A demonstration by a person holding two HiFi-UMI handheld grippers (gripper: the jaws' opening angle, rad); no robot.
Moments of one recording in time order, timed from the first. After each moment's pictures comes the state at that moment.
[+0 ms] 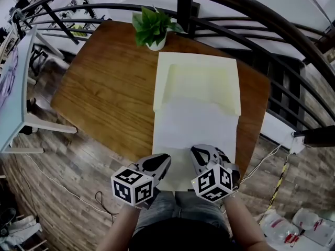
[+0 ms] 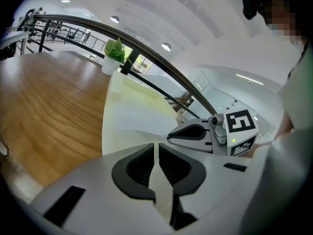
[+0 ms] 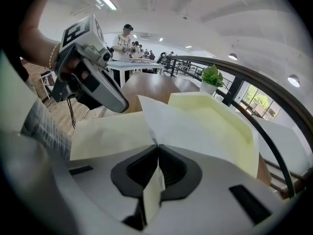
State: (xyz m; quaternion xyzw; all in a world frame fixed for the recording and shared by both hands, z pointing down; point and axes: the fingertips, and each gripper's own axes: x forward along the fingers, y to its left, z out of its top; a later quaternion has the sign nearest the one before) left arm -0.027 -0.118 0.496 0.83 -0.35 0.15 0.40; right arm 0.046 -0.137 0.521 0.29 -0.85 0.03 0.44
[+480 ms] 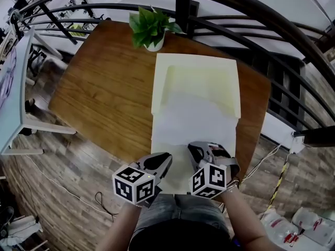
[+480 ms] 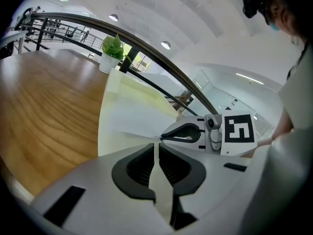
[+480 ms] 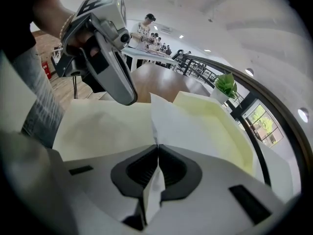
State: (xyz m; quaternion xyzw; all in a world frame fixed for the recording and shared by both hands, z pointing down) left arm -0.018 -0.135 0.500 0.83 -0.34 0.16 0.41; right arm 0.040 -0.157 0.535 0.24 -0.83 -0.06 0.50
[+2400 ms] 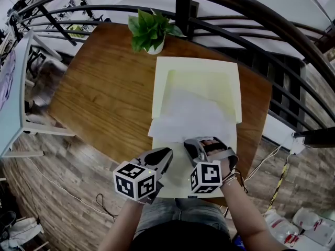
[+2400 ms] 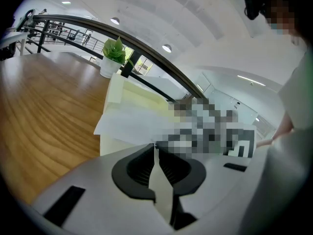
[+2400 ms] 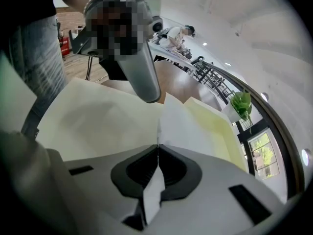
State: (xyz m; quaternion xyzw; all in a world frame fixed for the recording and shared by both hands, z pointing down) left arm -0.021 -0.168 0.497 0.83 -0.36 0.15 0.40; right arm 0.021 -0.180 0.546 0.16 -0.82 -0.18 0.52
